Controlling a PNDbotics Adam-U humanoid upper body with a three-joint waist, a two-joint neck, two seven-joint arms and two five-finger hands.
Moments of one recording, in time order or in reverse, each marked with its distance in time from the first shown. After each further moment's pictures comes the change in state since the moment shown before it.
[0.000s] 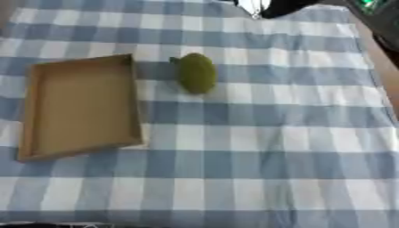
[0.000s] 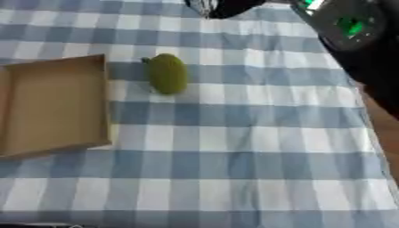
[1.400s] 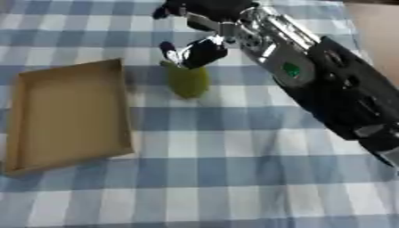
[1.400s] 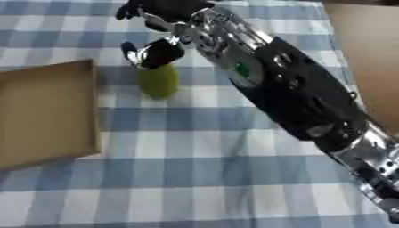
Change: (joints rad) left arm -0.011 -0.009 -0.019 0.000 0.012 0.000 -0.026; right arm -0.012 0.277 0.093 0.236 0.207 0.057 0.026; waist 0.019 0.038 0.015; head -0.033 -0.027
